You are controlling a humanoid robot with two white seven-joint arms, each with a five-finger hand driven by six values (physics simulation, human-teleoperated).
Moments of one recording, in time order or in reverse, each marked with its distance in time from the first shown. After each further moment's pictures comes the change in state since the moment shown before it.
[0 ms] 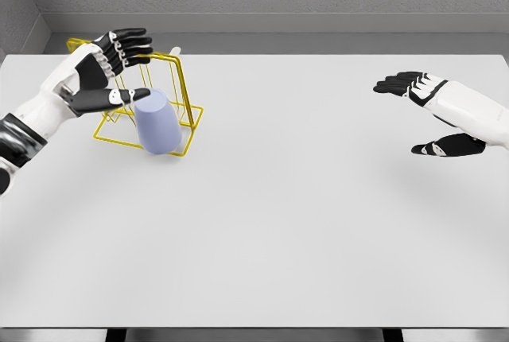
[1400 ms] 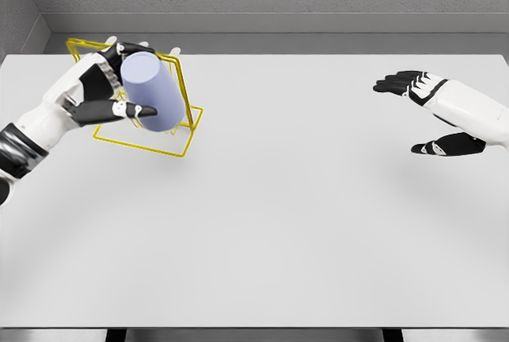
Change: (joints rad) left arm 0.049 0.028 0.007 -0.079 0.005 -0.009 0.000; right arm -0.002 0.000 0.000 -0.004 0.000 0.000 -0.002
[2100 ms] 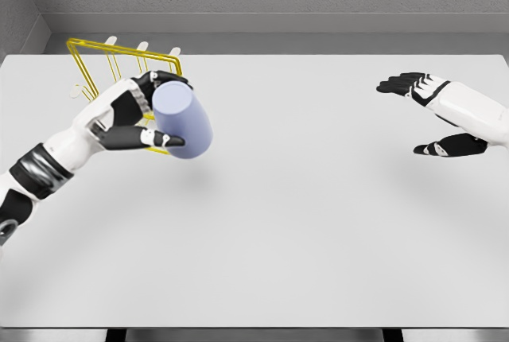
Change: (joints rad) left arm 0.040 -0.017 -0.052 -0.092 -0.036 -0.002 0.000; right arm 0.000 -0.001 0.002 0.026 -0.001 0.000 0.000
